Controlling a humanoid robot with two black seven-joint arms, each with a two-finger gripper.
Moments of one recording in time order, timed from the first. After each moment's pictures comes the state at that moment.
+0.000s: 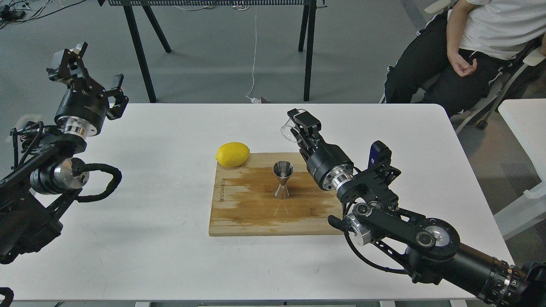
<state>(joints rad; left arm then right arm) -0.59 0.49 -0.87 -0.93 0.18 -0.08 -0.49 0.56 -0.14 0.57 1.38 -0.76 -0.49 0.08</state>
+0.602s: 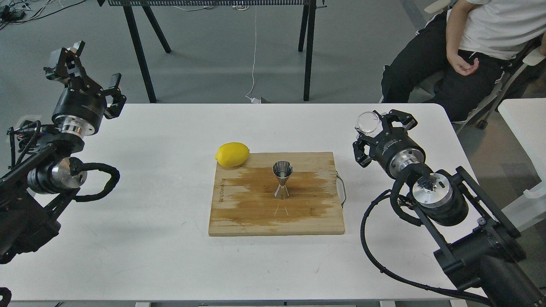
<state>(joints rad) -0.59 0.49 -0.87 -0.93 0.18 -0.07 -0.49 0.28 -0.14 1.22 1.46 -0.07 -0.49 -0.10</state>
